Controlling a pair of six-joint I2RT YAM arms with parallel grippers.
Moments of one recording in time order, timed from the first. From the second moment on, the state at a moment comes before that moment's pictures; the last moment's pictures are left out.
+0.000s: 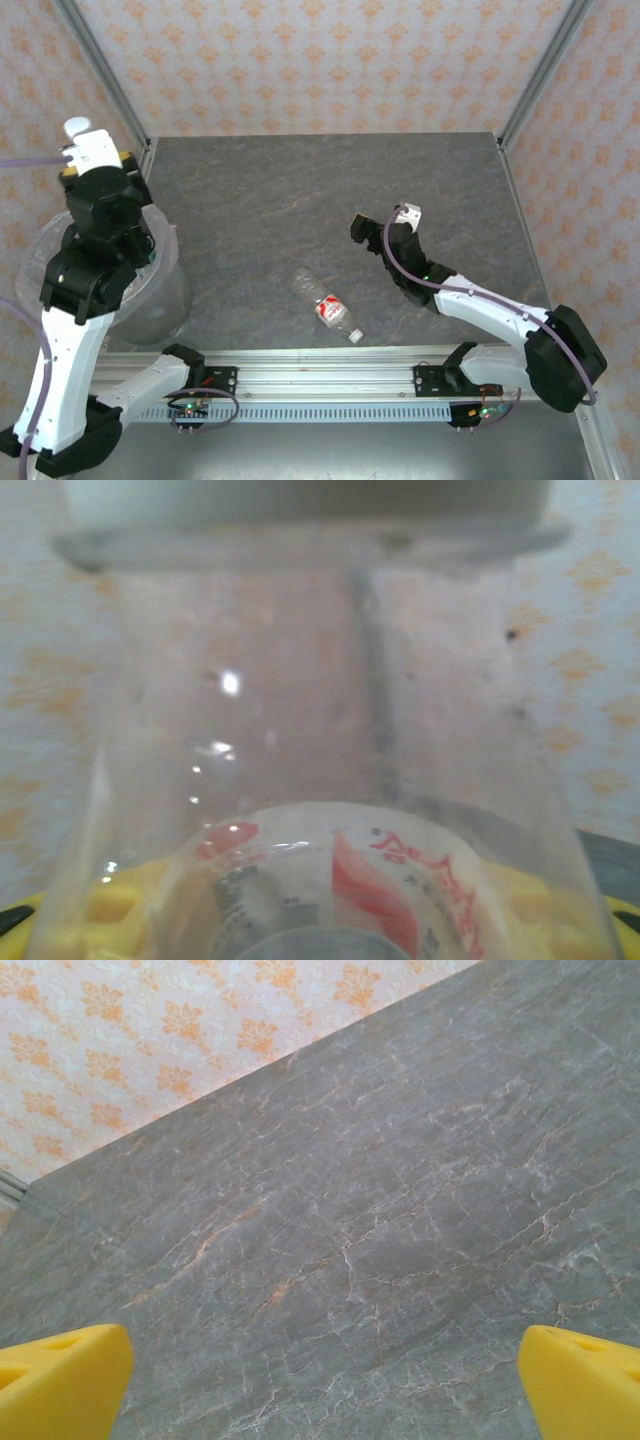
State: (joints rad) left arm -0.27 0.91 1.52 -0.80 -0.96 0.01; right arm 0.69 1.20 0.61 0.14 0.43 0.72
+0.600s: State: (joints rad) left arm 0.22 0.90 1.28 -0.82 -0.86 -0.03; right arm 0.68 1.27 0.61 0.18 0.38 0.73
